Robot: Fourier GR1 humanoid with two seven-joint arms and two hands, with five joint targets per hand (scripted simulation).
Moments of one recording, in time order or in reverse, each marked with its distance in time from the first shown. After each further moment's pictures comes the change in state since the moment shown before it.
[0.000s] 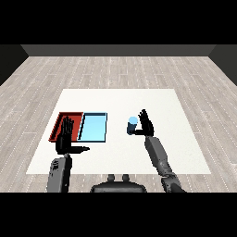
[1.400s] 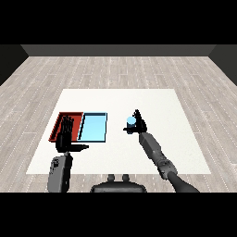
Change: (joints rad) left arm -0.031 0.001 0.015 0.029 0.021 0.003 0.008; right arm -0.239 0.006 0.040 0.431 -0.087 -0.029 -0.136
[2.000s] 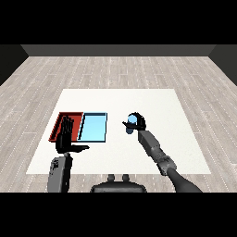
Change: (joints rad) left arm 0.013 -0.002 -0.007 -0.020 -0.003 0.003 0.011; right arm -0.082 -0.006 0.033 0.089 0.035 -0.294 -0.015
